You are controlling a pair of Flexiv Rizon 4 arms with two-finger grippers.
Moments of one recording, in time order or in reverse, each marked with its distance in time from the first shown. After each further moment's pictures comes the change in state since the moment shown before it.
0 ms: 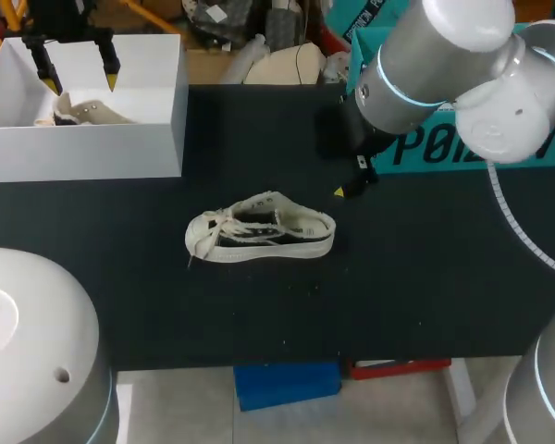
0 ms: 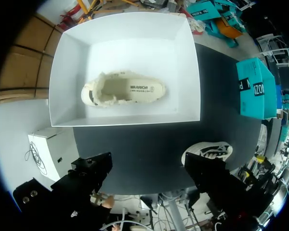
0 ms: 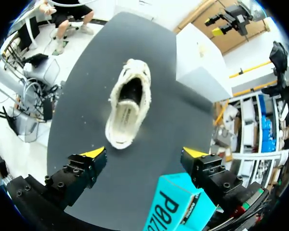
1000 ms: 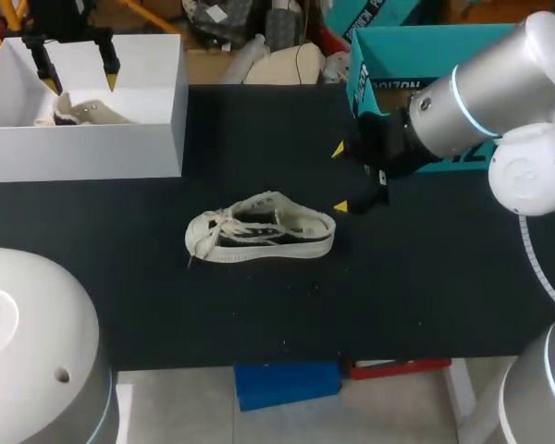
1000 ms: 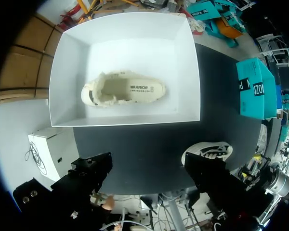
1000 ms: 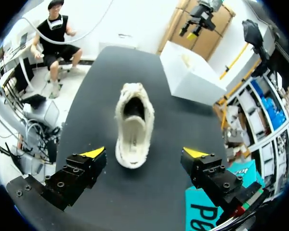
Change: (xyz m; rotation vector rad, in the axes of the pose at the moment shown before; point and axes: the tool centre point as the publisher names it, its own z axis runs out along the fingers) left arm 0.000 0.000 0.000 0.000 0.000 0.000; right arm 0.028 -0.008 0.022 -0.330 0.025 0.273
